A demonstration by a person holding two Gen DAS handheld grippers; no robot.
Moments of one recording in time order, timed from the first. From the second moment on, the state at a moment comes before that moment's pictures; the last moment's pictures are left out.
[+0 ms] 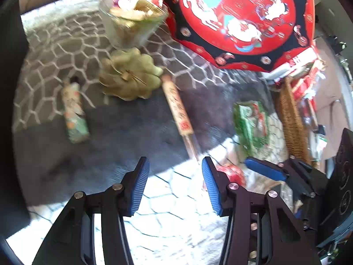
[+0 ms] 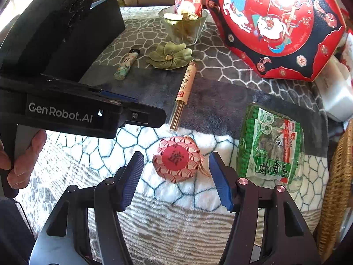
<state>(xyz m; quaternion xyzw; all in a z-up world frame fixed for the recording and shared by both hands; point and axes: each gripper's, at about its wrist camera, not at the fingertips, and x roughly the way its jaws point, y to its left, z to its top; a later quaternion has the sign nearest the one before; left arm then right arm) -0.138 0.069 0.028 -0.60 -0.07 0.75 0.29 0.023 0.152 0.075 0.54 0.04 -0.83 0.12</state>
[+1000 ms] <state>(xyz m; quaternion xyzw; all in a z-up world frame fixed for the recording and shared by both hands) -0.057 0.142 0.015 -0.39 0.14 0.84 0.34 0.056 0.305 0.078 0.51 -0.16 -0.84 -0.01</state>
